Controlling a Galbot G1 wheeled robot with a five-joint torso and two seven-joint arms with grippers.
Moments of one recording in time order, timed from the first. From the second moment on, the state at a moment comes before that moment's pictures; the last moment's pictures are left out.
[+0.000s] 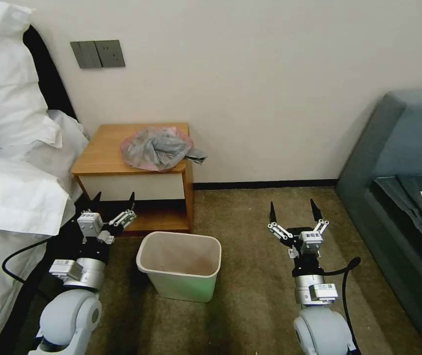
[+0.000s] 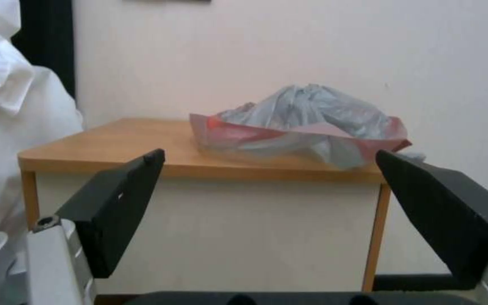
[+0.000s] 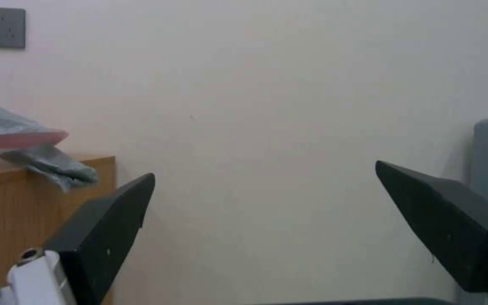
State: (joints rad) left arm 1.49 -1.26 -0.65 -2.03 -0.41 -0.14 0.05; right arm -1.52 1.46 0.42 1.98 -0.11 0.35 0.15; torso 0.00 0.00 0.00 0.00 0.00
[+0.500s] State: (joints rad) left arm 1.49 -1.26 -0.65 -2.03 -0.41 -0.14 0.05; right arm -1.52 1.46 0.42 1.98 -0.11 0.35 0.15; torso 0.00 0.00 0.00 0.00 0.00
